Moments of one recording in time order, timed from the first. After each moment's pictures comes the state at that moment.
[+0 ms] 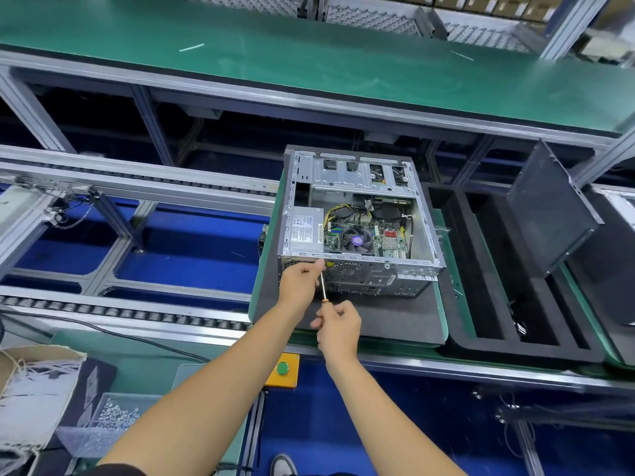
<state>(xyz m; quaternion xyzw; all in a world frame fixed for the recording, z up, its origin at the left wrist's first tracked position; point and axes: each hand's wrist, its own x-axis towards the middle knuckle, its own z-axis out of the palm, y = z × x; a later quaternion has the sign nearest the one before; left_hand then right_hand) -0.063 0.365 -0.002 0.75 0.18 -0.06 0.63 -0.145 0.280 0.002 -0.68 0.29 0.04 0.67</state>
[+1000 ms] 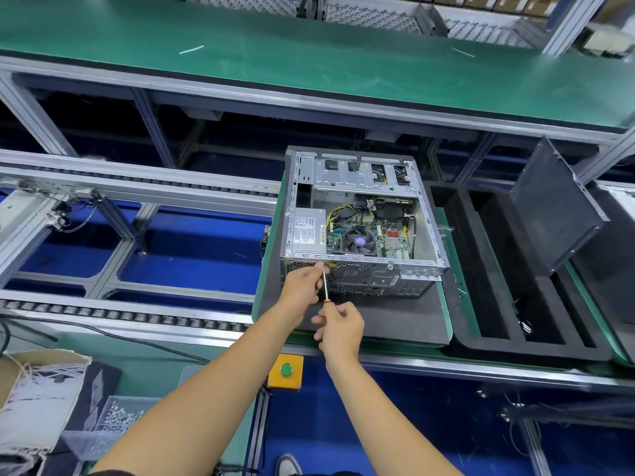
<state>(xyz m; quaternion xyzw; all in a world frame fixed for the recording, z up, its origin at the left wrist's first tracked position) -0.066 0.369 0.004 0.67 0.19 -0.14 0.71 -0.145 0.285 0.002 -0.67 0.31 0.04 0.67</state>
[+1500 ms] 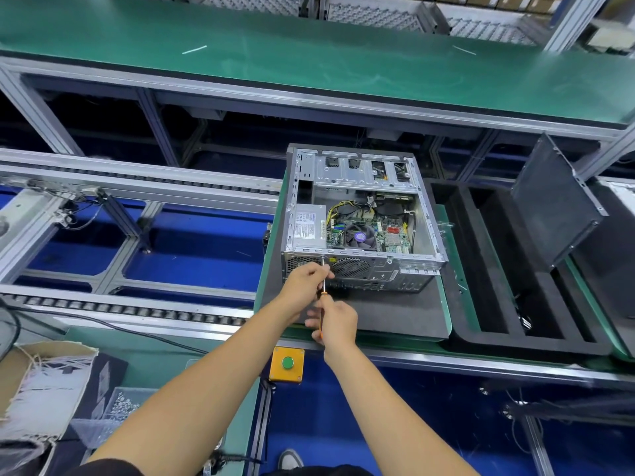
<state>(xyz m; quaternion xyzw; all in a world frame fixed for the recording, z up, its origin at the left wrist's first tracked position) -0.080 0.375 0.013 0.73 0.10 -0.16 0.66 -0.143 0.288 0.015 -0.61 0.35 0.12 0.70</state>
